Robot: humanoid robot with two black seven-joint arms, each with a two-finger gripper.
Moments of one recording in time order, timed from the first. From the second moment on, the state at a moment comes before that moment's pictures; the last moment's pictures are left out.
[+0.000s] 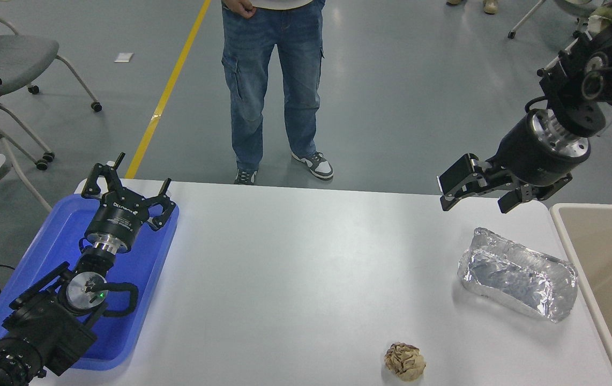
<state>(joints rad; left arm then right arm) -0.59 0.22 -0.90 -0.44 -0.08 -0.64 -0.34 2.22 -0.36 -1.28 1.39 -0.24 0.73 0.13</state>
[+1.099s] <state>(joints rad) -0.59 0.22 -0.90 -0.44 -0.08 -0.64 -0.34 2.20 -0.36 -1.29 1.36 -0.23 0.72 0.12</state>
